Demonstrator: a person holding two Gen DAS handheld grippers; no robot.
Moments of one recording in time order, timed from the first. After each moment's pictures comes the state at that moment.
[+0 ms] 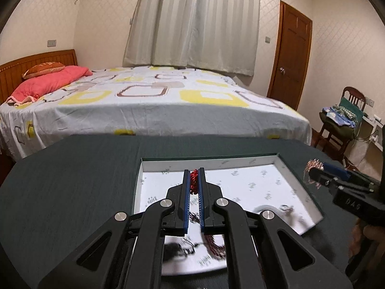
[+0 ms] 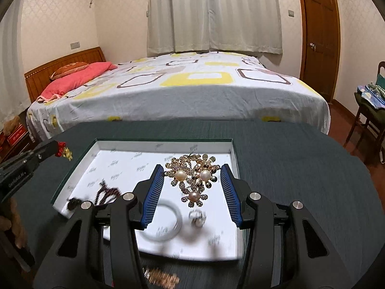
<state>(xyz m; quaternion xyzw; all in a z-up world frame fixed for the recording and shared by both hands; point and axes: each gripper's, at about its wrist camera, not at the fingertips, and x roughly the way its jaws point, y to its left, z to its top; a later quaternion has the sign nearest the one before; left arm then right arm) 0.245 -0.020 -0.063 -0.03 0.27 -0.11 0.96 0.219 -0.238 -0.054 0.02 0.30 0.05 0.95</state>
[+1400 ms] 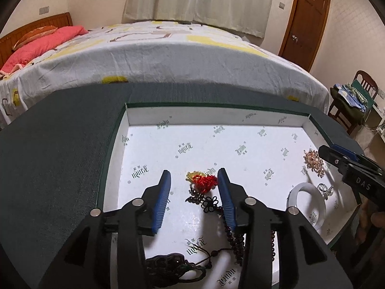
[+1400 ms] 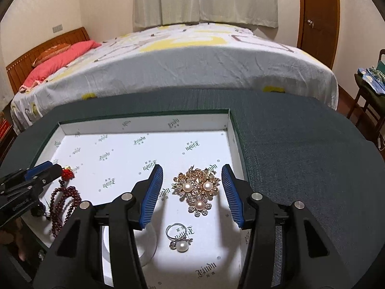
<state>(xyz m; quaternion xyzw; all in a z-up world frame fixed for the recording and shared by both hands) 0.301 -0.023 -0.134 -0.03 0.39 -0.11 0.92 0.279 -0.243 -0.111 0.02 0.37 0.02 0.93</state>
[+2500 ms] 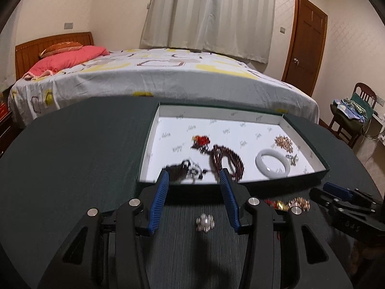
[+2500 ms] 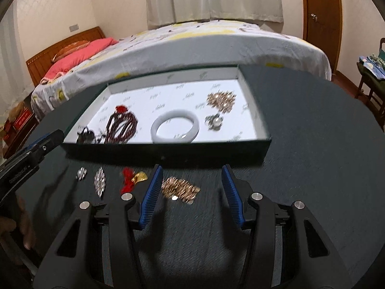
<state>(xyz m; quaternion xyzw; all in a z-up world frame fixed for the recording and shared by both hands) 0.162 -0.014 -0.110 -0.04 0.31 -0.07 0.95 0.139 -0.221 -0.121 0.04 0.39 0.06 0.92</state>
